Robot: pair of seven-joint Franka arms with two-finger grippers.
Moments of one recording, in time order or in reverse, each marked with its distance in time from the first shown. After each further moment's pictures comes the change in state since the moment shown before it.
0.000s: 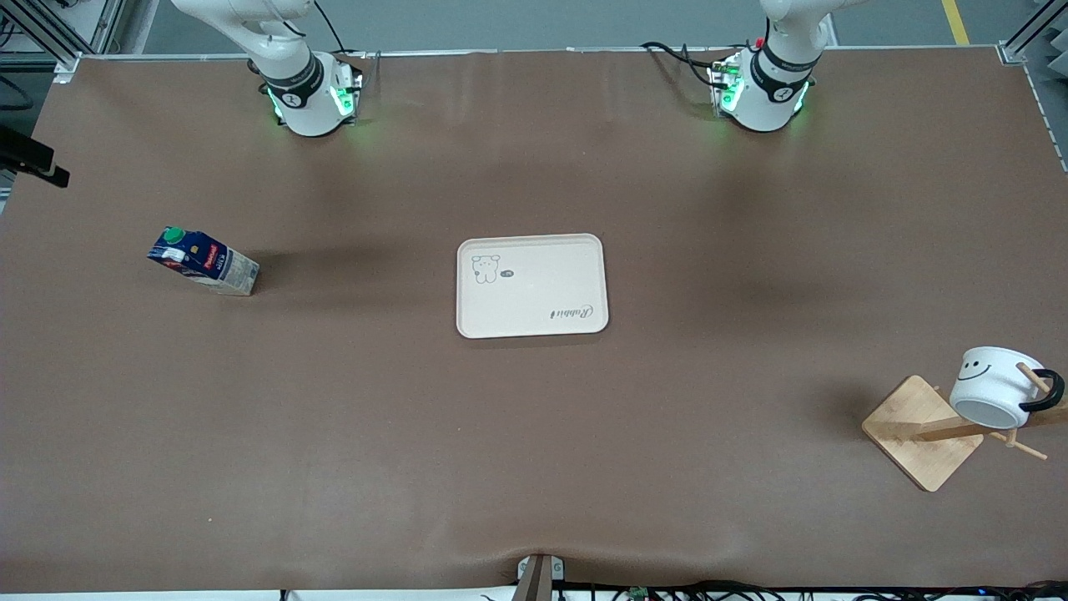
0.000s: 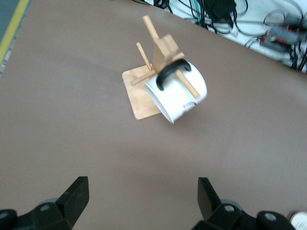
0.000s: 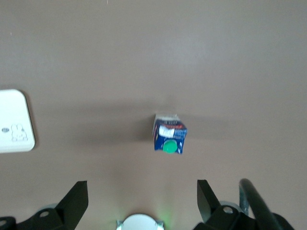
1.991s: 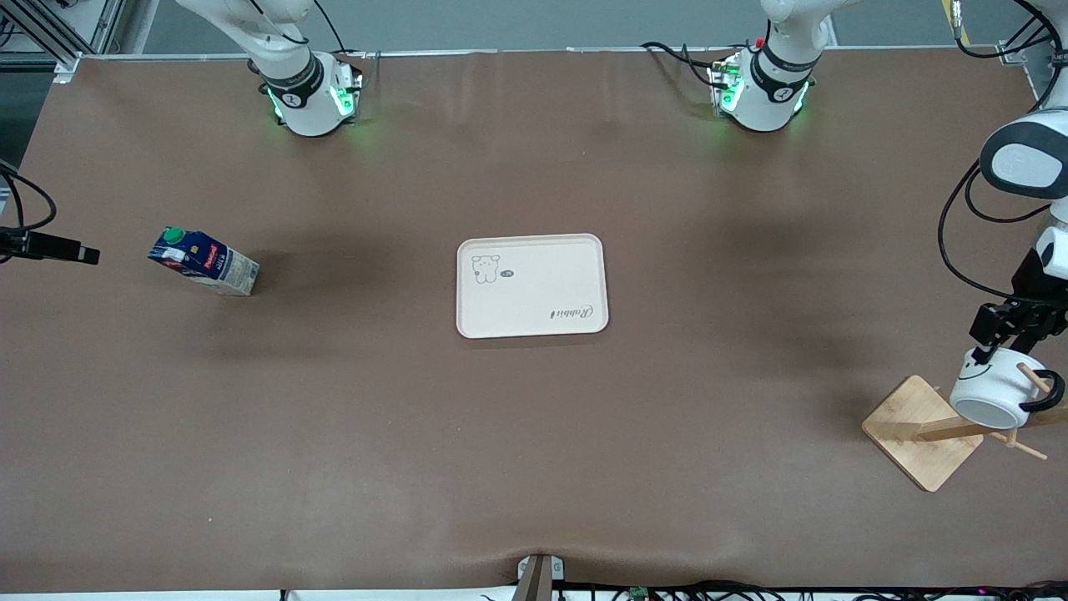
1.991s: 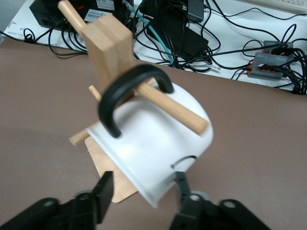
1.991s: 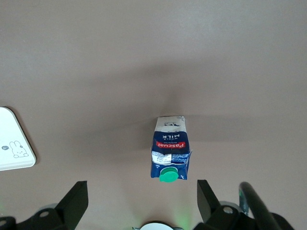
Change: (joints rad) left arm 0.007 0.143 -0.103 -0.411 -0.201 0.884 0.374; right arm -0.129 0.234 0.007 -0.002 0.109 0.044 -0.001
